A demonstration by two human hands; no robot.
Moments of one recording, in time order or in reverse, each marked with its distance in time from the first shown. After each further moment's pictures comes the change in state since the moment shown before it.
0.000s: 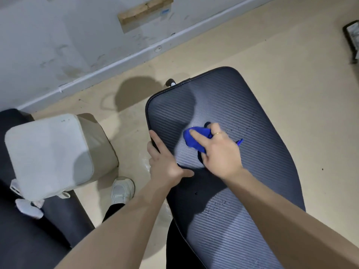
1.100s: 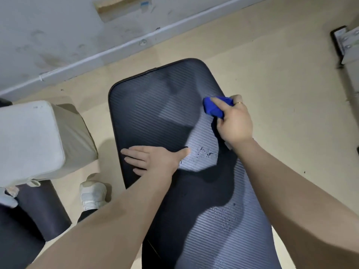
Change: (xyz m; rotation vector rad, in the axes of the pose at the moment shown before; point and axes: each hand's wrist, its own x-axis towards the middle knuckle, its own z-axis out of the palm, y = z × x) left_hand -0.021 0.078 0.071 -0.106 0.182 -0.560; right_hand 0.014 0.126 -0.033 0.067 0.124 0.231
